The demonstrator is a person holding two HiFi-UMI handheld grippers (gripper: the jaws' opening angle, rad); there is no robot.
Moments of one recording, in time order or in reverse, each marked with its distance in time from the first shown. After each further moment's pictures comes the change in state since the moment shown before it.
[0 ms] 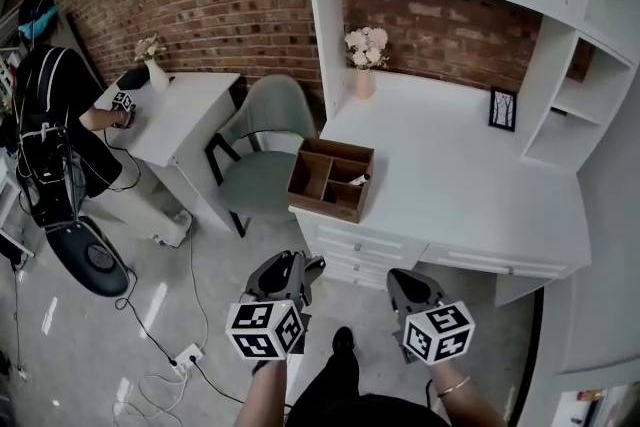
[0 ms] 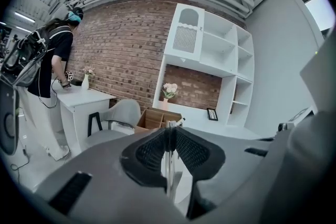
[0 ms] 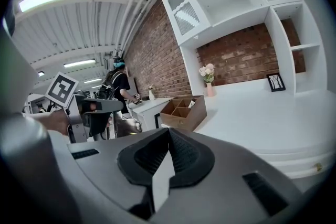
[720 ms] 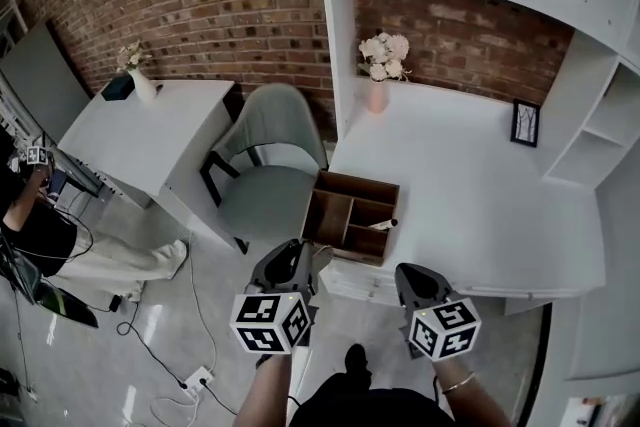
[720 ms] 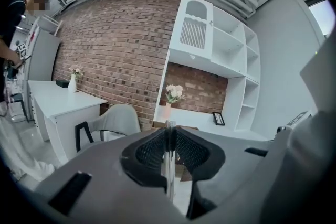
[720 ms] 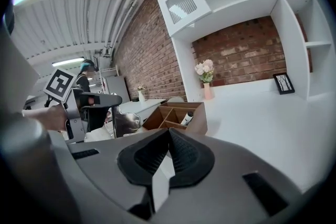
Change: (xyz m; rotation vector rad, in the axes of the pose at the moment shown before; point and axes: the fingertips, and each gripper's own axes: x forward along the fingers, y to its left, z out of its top) left arm 0.133 0.071 0.060 0.025 -0.002 -0.072; right arm 0.135 -0.043 0.049 0.016 0.003 -0.073
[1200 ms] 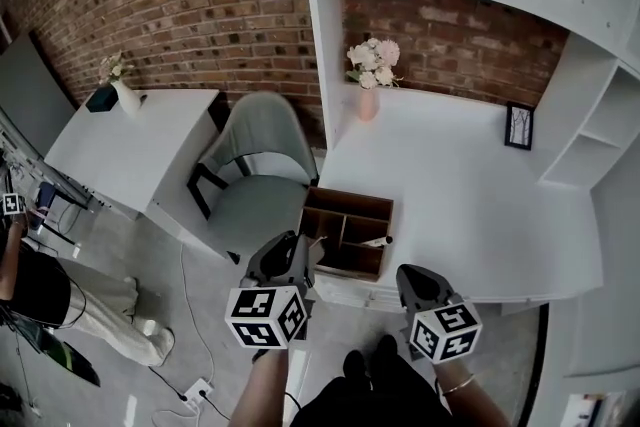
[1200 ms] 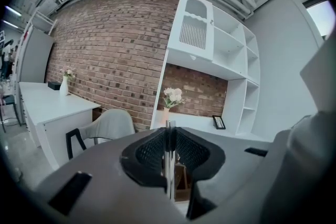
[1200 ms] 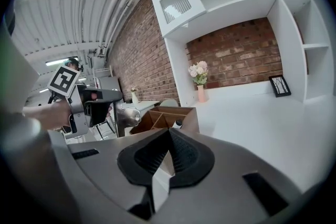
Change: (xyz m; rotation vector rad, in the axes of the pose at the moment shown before) left arm 0.051 0.010 0.030 0.020 -0.022 -0.042; right arm 0.022 -0.027 0.018 0.013 -0.014 -0.059
